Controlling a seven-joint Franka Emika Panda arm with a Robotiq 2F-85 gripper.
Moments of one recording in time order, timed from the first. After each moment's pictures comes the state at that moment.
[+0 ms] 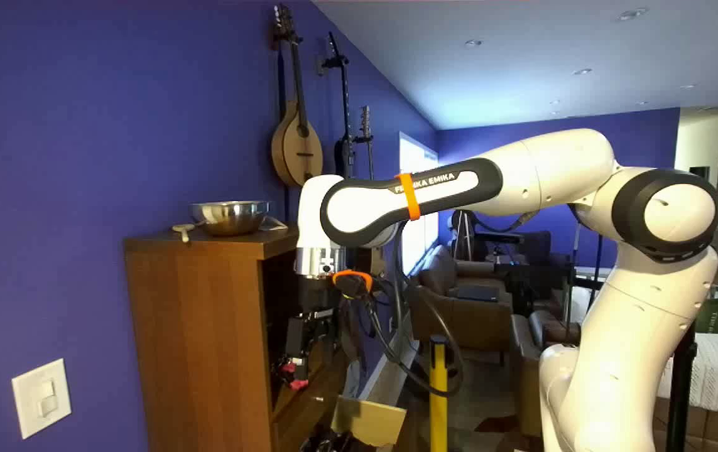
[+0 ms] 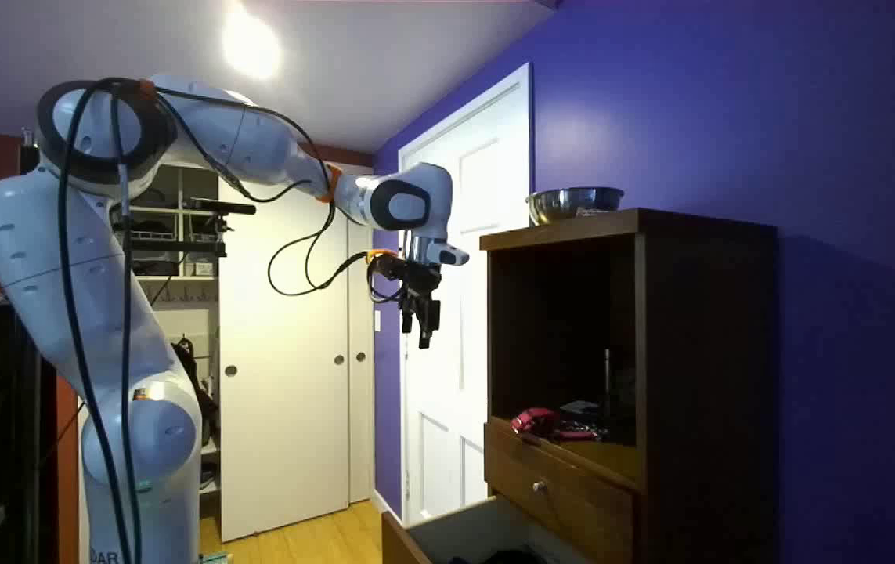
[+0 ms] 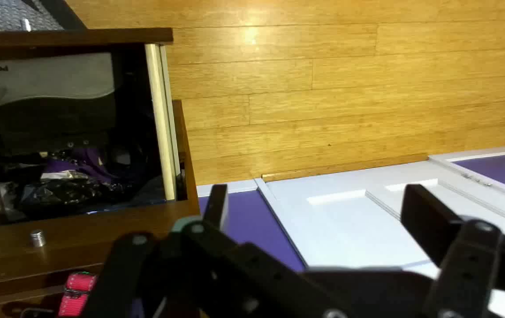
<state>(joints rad) 0.13 -0.39 0.08 -2.20 0.25 1.85 0.13</state>
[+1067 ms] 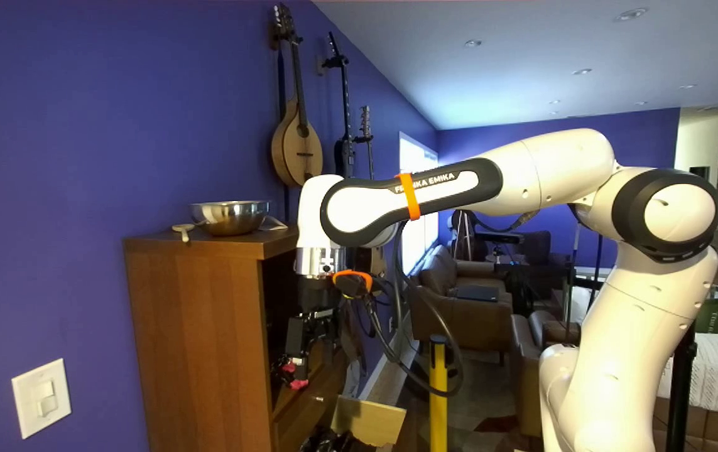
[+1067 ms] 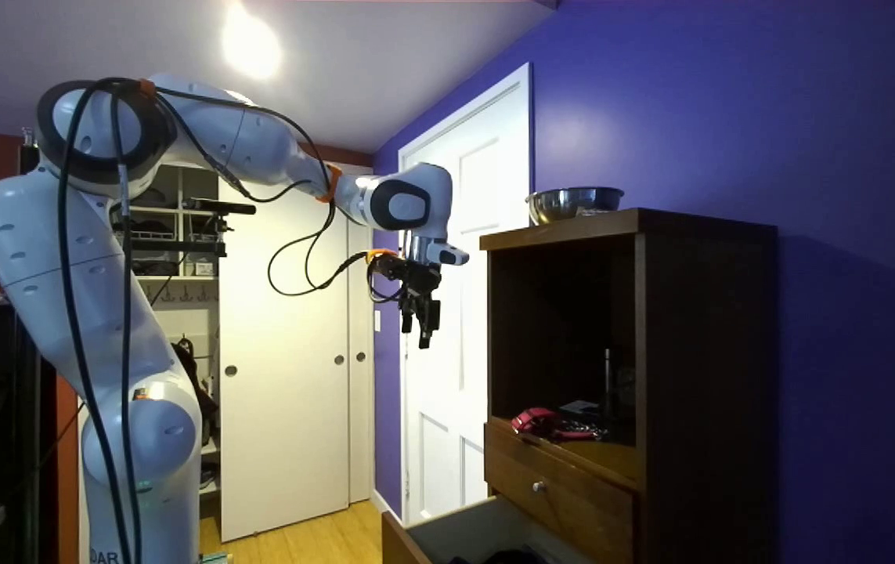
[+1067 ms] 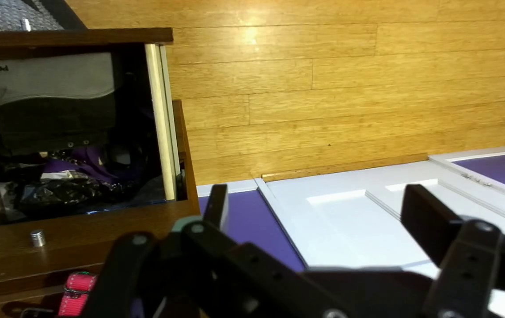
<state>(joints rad) 0.13 -0.39 0.08 -2.20 0.25 1.85 0.13</state>
